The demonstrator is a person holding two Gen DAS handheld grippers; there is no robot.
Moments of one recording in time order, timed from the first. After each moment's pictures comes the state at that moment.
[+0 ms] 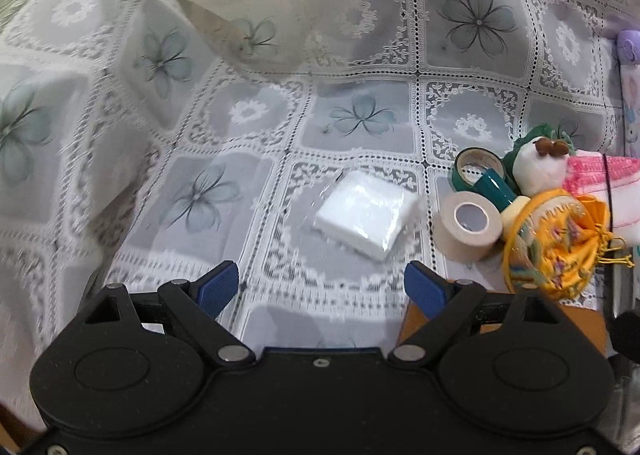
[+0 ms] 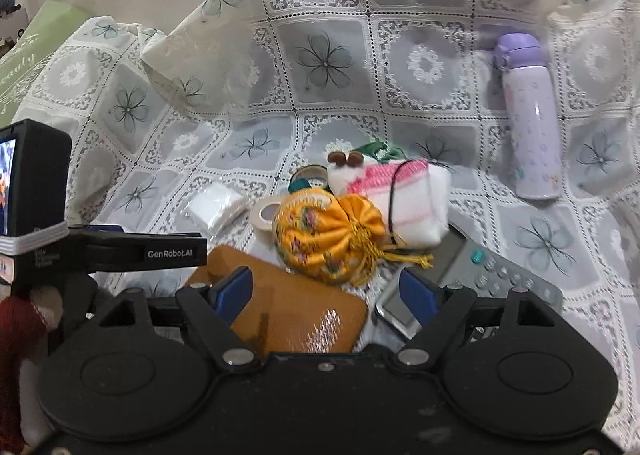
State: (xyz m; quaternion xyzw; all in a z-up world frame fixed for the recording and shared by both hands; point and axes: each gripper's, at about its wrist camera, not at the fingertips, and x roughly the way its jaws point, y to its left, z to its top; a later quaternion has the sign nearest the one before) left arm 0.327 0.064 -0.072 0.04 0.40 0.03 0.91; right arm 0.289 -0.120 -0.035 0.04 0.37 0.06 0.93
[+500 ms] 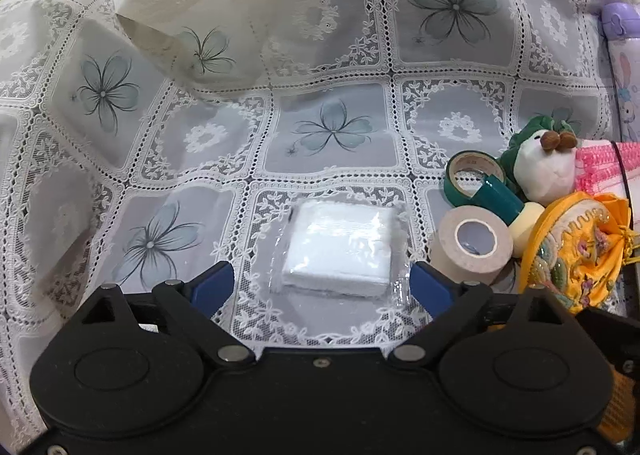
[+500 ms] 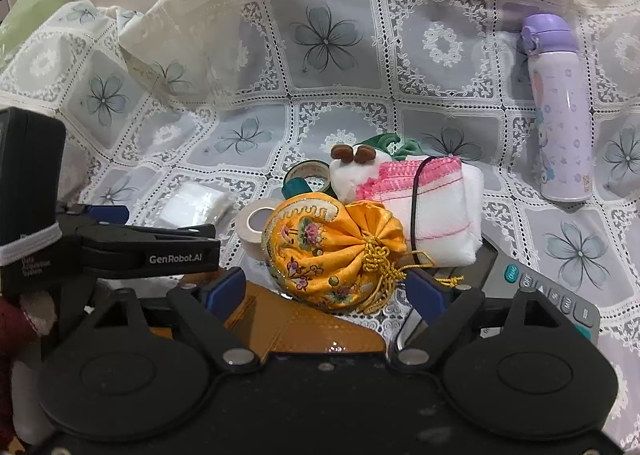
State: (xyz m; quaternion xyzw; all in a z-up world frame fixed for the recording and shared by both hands) left arm 0.359 0.058 -0.087 0.07 0.38 -0.02 0.92; right arm 0.336 -0.103 -0.066 0.03 0.38 0.05 0.92
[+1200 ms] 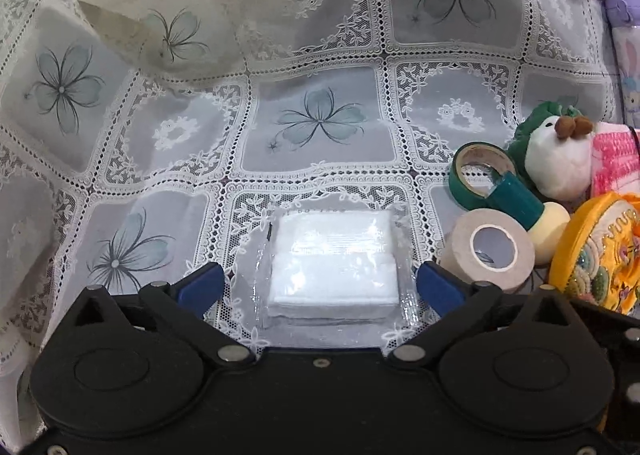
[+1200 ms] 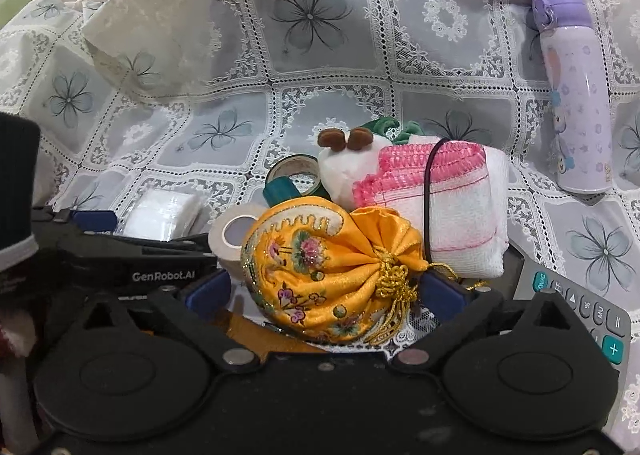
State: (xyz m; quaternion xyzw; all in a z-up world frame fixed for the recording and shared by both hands) left arm 0.388 0.055 -0.098 0.07 0.41 -0.05 0.91; right arm 0.370 -0.097 -0.088 0.05 0.39 0.03 0.92
